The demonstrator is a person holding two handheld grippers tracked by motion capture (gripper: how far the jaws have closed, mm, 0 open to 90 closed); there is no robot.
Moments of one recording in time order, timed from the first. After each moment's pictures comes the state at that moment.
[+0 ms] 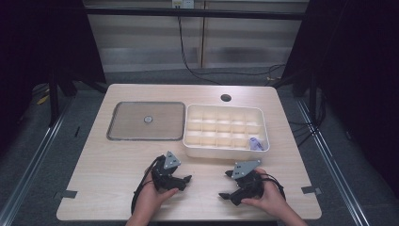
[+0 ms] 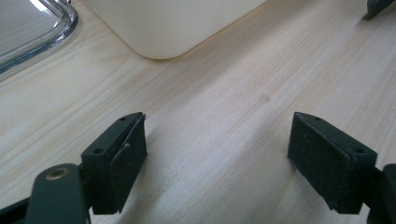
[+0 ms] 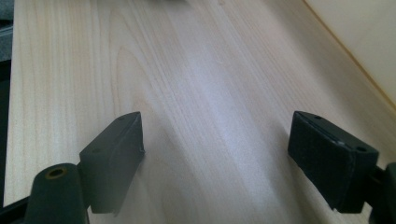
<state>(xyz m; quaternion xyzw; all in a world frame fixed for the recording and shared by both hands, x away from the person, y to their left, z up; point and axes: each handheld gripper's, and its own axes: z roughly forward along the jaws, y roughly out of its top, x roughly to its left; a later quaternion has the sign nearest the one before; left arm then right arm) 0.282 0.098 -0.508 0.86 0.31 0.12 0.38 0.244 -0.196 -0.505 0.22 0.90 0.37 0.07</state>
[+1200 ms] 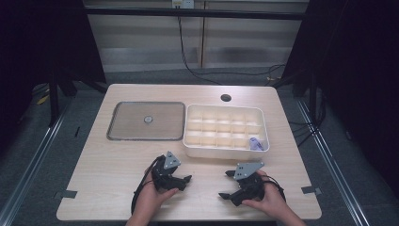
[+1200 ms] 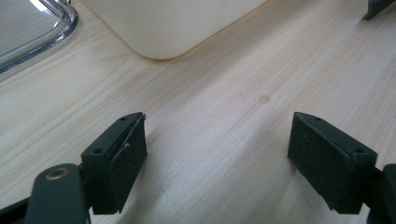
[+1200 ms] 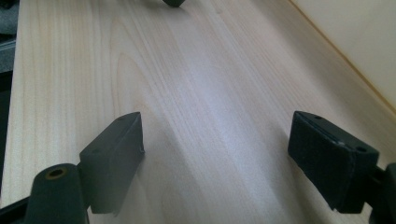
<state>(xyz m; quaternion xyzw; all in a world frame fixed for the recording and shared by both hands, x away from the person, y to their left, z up) 0.282 0.098 -0.508 0.86 0.31 0.12 0.38 0.242 -0.199 -0.510 0.22 0.89 0.39 0.08</state>
